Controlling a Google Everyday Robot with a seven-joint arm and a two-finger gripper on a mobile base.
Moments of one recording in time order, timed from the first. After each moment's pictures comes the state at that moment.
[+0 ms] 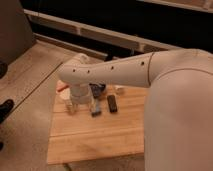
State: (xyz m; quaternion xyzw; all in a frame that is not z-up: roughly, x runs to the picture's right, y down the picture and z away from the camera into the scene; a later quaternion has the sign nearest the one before) arm -0.108 0.103 0.703 -0.26 0.23 0.64 0.68
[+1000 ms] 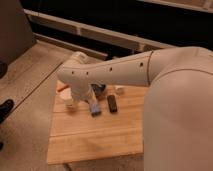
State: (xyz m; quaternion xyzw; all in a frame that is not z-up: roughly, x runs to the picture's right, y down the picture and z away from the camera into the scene) arm -0.103 0.058 0.717 -0.18 0.17 0.64 0.73
